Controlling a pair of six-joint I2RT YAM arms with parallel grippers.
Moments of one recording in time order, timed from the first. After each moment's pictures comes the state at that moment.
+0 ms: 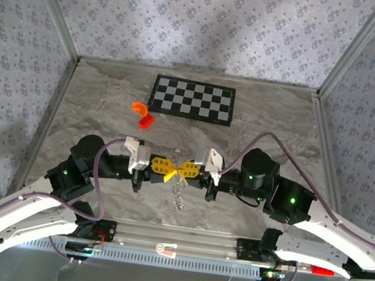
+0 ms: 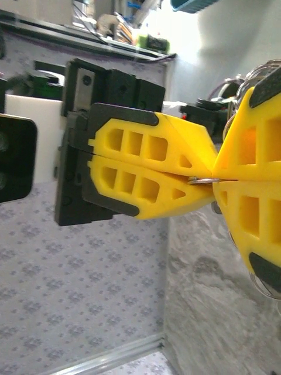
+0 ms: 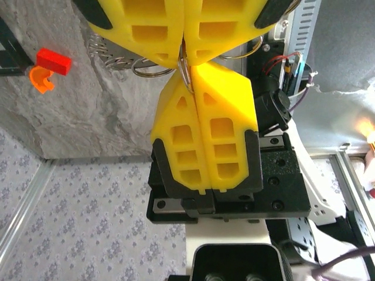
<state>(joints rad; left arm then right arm) -0.95 0.68 0.76 -0.06 0.54 -0.01 1.16 0.89 1.05 -0.37 -0.21 -0.15</state>
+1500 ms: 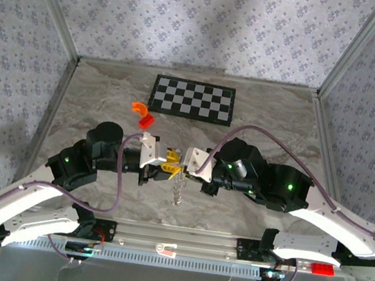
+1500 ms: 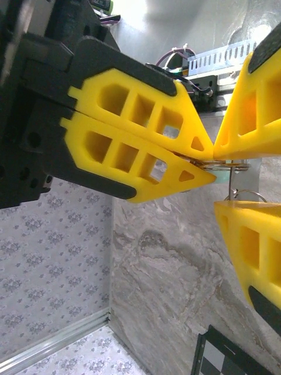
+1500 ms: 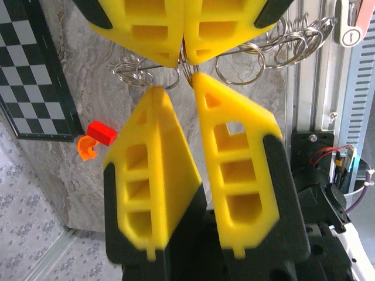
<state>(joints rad) -0.96 0.83 0.96 -0.37 0.45 0.17 1.21 1.07 1.34 -0.80 0.00 -0.35</state>
